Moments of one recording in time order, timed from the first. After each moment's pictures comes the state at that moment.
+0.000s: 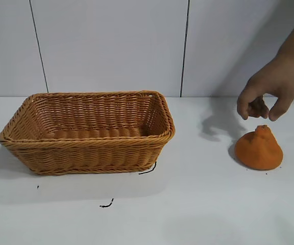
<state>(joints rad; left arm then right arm) -0.03 0.00 -0.50 -0.05 1.07 0.00 0.01 0.00 -0.50 0.06 1.02 -0.04</state>
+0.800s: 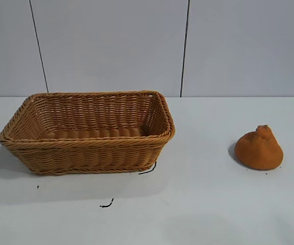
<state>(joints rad) -0.03 0.00 -0.50 -0.05 1.07 0.00 0.01 0.23 -0.56 0.06 1.03 -0.01</state>
